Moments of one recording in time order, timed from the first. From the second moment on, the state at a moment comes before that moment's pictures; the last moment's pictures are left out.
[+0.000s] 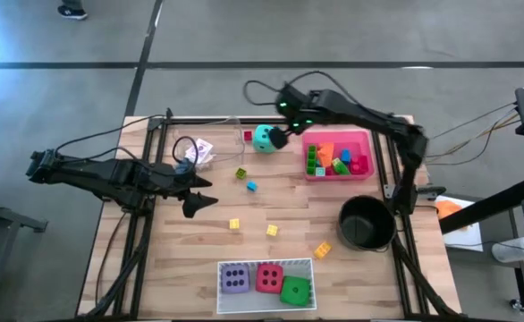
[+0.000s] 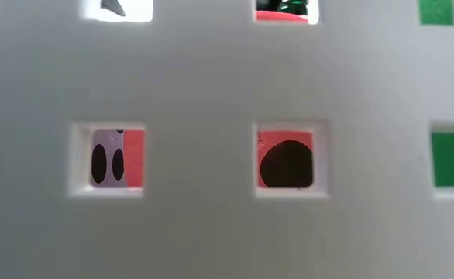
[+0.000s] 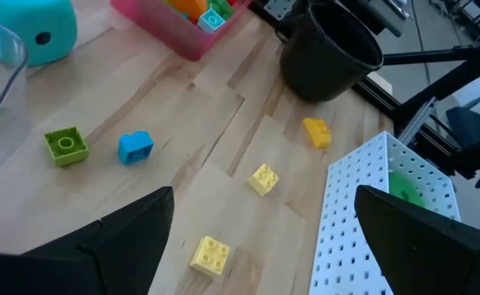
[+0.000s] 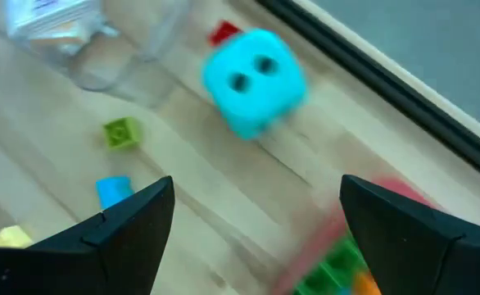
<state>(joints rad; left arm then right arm) -0.14 0.81 0.72 -0.48 -0.17 -0.69 -0.43 1.88 1.85 -1.05 0.06 0.44</state>
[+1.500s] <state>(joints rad) -0.14 0.82 0.71 -0.48 -0.16 -0.71 -0.46 2.36 2.26 -1.16 -0.03 0.34</state>
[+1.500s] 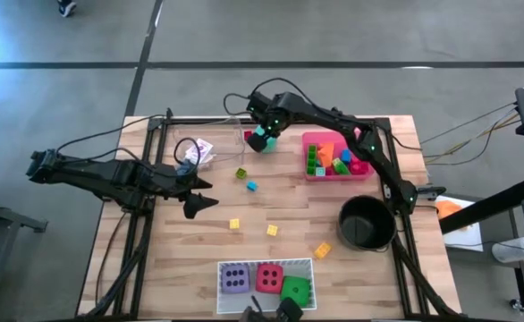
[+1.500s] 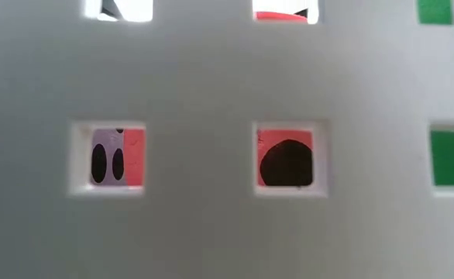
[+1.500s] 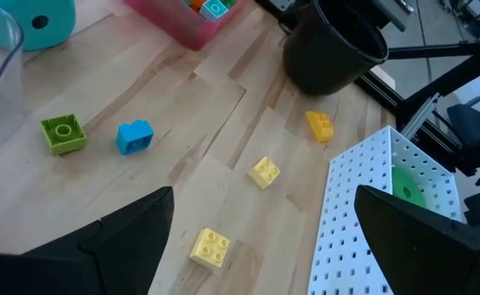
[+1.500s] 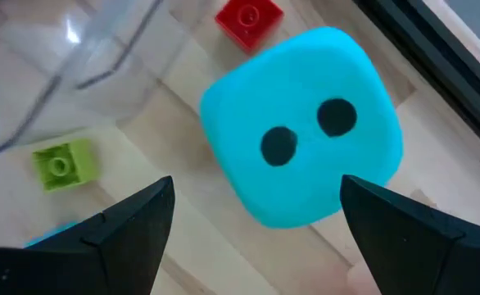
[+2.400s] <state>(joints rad) -0.14 0.83 0.71 -0.46 -0.17 -0.75 -0.45 2.31 2.27 -1.27 -0.13 0.38</state>
